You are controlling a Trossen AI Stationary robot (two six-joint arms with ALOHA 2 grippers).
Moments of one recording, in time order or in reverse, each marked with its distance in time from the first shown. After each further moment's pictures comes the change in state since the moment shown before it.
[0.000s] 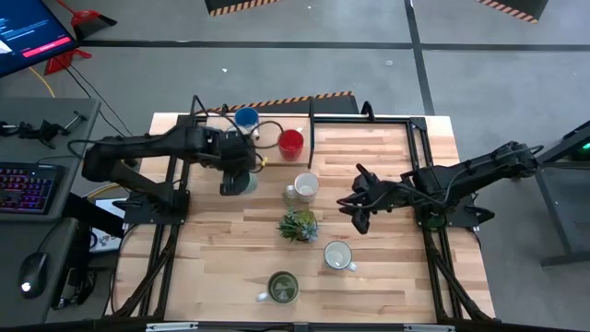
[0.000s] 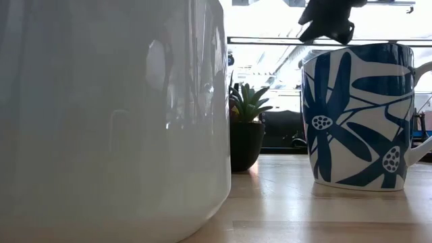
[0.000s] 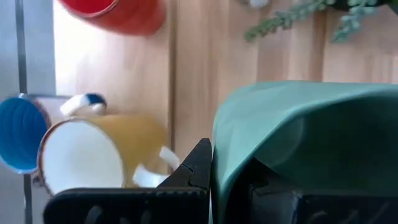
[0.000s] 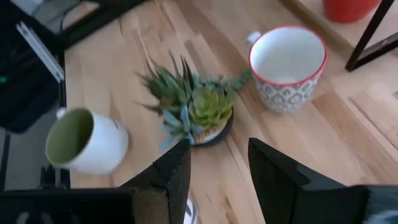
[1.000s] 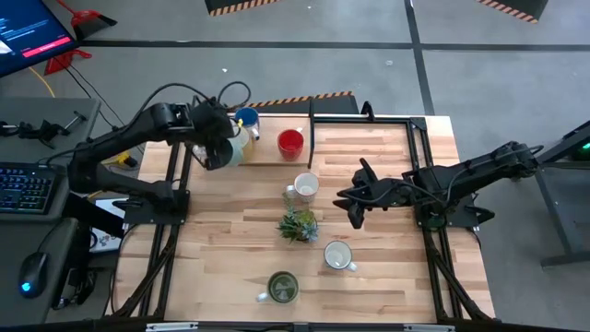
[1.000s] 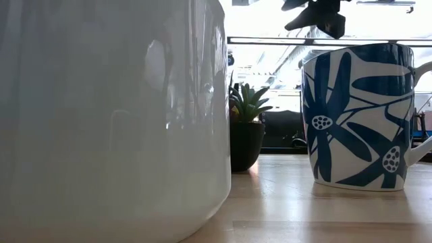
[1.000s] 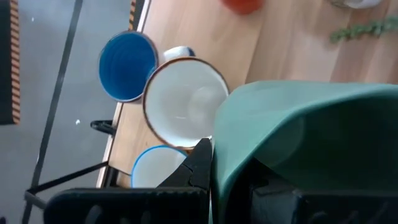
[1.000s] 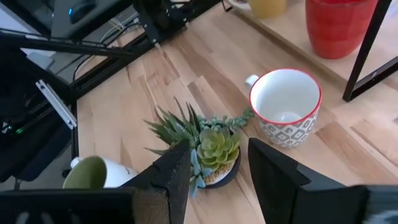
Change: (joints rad) left arm 0.293 -0.164 0.000 -0.034 -0.024 0.075; right arm 0.000 0.000 0.000 0.123 0.097 0.043
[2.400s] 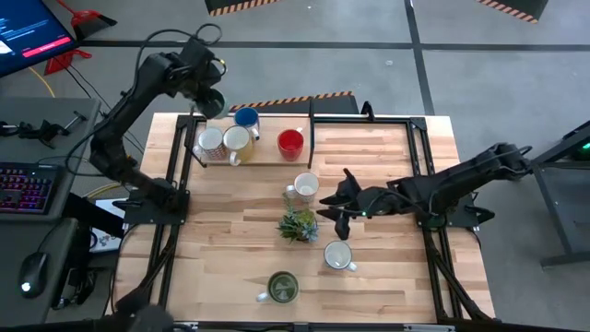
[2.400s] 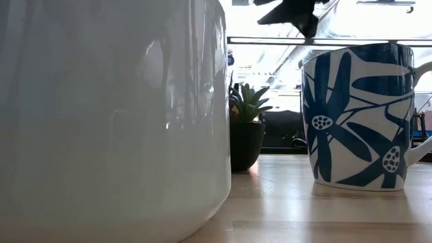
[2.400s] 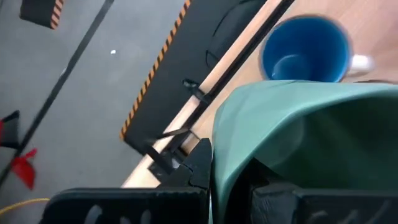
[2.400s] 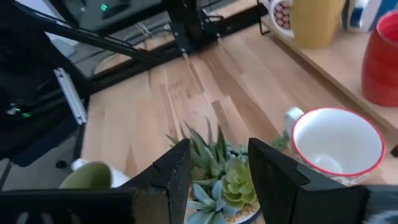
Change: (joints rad) left arm 0.530 0.274 0.338 -0.065 0.018 0.109; right arm 0.025 0.149 0.000 0.262 -0.006 -0.203
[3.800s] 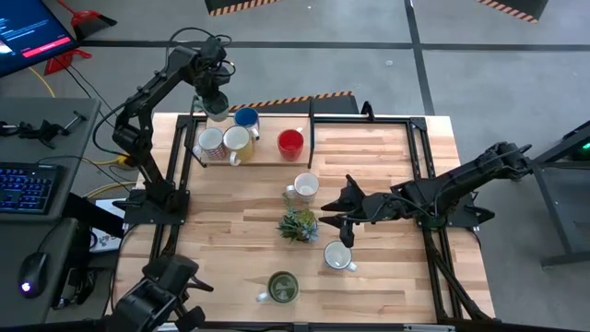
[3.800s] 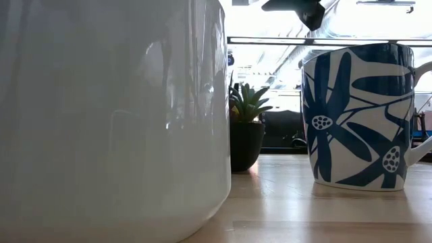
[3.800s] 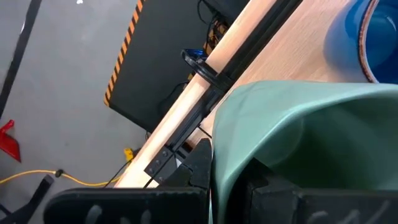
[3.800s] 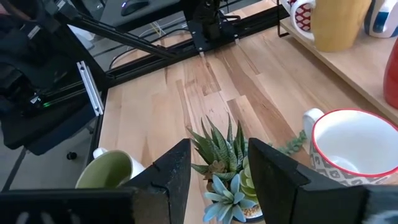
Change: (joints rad) left arm 0.140 0.288 0.001 0.057 0.023 0.121; right arm 0.054 -0.012 0.000 0.006 0.004 -0.019
